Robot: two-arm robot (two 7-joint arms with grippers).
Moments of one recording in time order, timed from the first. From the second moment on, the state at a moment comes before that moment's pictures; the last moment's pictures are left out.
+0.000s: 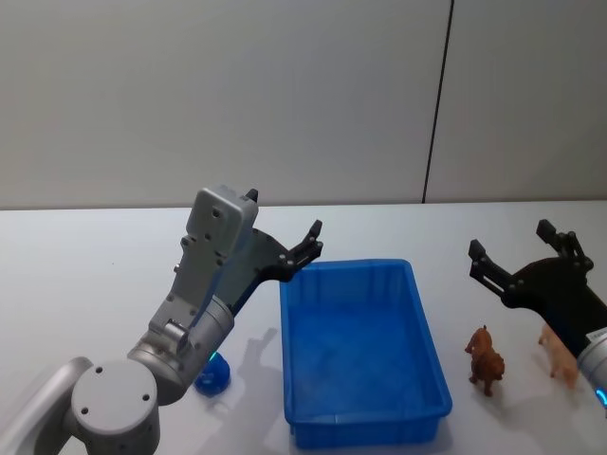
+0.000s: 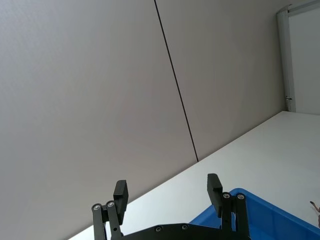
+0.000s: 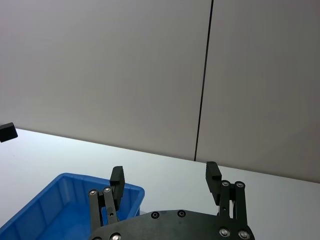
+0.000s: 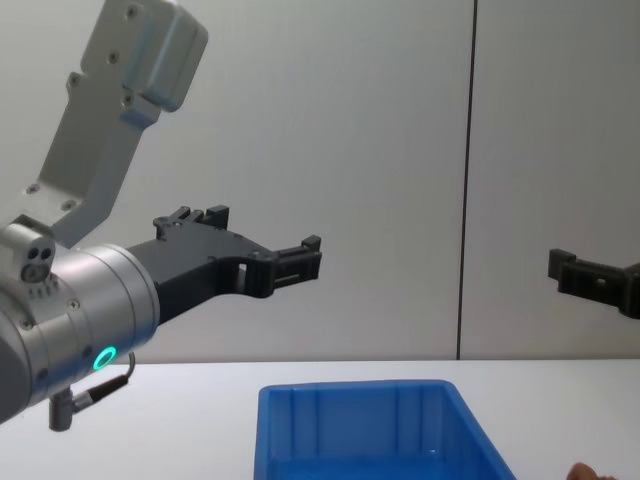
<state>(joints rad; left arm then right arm) -0.24 0.38 0.45 -1.63 -0.20 0.01 -0.01 -0.01 0.34 -0.23 -1.77 0.29 0.03 0.07</state>
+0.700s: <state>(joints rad) -0.24 0.38 0.45 -1.63 -0.20 0.01 -0.01 -0.01 0.34 -0.23 -1.77 0.29 0.03 0.07</state>
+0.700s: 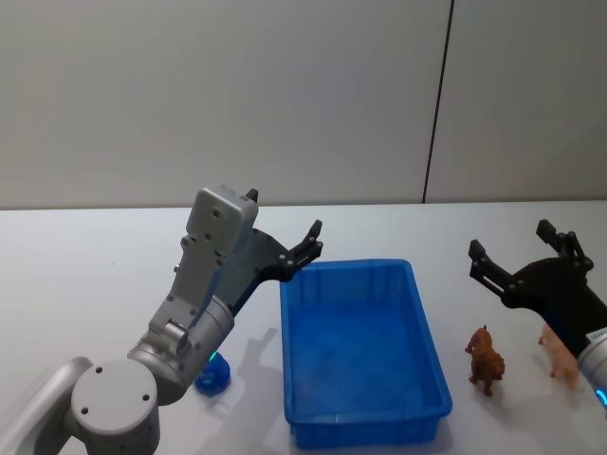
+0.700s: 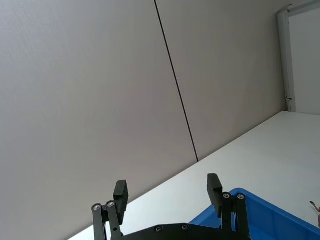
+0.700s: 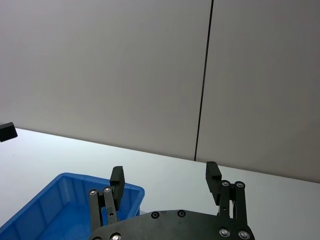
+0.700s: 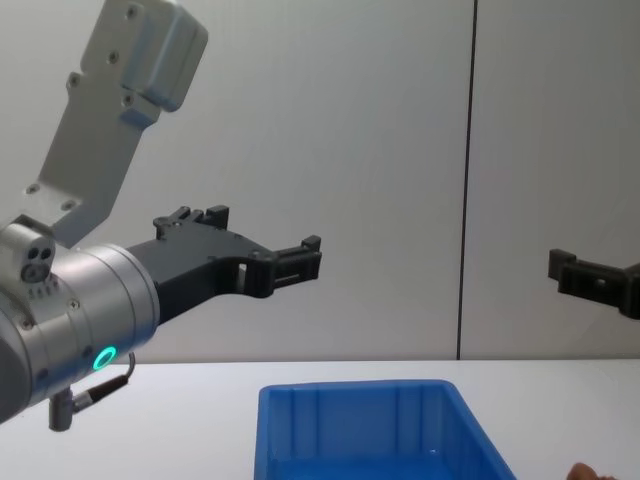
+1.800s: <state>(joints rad) -0.24 0.38 0.45 -1.63 -0.20 0.01 -0.01 -0.03 0.45 -0.16 -1.66 0.26 0.22 0.16</state>
